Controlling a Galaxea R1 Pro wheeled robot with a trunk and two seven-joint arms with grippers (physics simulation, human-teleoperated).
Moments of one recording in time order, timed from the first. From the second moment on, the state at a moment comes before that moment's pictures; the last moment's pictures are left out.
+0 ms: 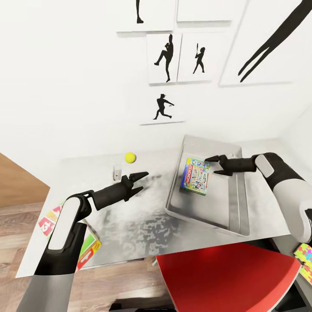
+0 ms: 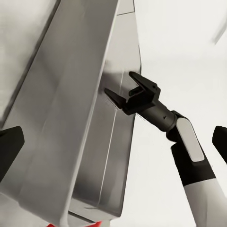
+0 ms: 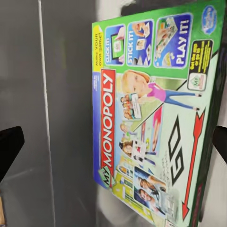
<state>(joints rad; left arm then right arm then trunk) -0.61 -0.06 -0.01 -1.55 1.45 0.99 0.24 -1.34 -0.32 -0.01 -0.38 -0.46 1.04 0.62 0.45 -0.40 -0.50</state>
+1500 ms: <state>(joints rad) -0.53 -0.05 -0.10 -1.58 1.45 1.00 0.22 -0.67 -0.43 -0.36 -1.61 -0.50 1.04 0.65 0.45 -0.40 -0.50</state>
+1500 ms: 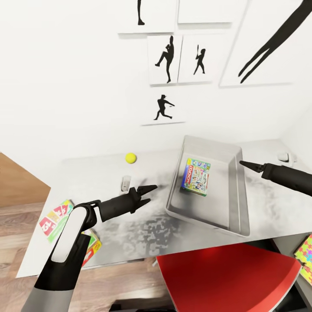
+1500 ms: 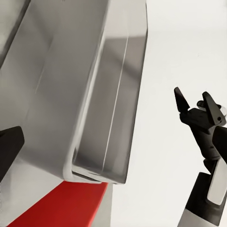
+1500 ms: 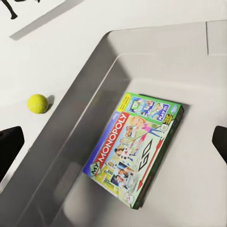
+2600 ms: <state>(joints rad) -0.52 -0.03 -0.09 -1.58 1.45 1.00 0.23 -0.60 -0.51 -0.37 -1.62 -0.51 1.04 0.70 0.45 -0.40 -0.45</state>
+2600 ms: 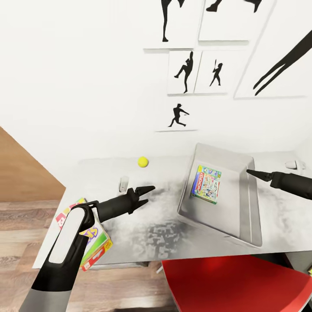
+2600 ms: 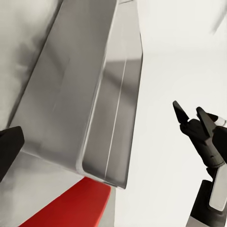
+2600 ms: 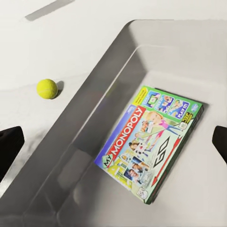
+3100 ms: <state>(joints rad) -0.52 -0.03 -0.09 -1.58 1.45 1.00 0.23 -0.50 -0.51 -0.49 -1.62 -0.51 1.04 0.73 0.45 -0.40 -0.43</state>
